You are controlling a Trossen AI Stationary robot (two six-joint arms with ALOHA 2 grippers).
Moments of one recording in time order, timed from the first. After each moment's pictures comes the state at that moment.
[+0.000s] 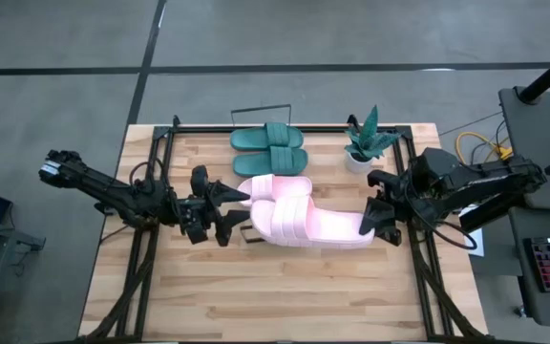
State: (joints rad) left arm -0.35 1.09 0.89 0.53 -0.35 1.10; right arm 0.16 0.96 0.94 0.24 -0.62 -0.90
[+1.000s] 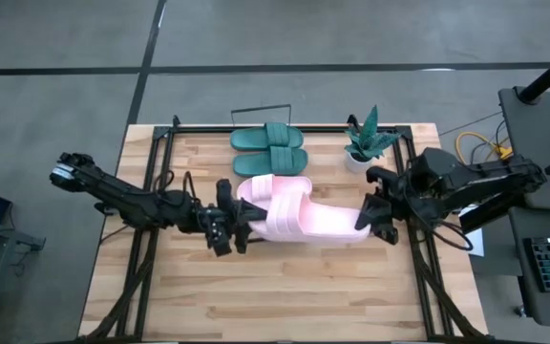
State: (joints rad) left arm -0.35 1.27 1.00 0.52 -0.35 1.19; right arm 0.16 0.96 0.94 0.24 -0.57 -0.90
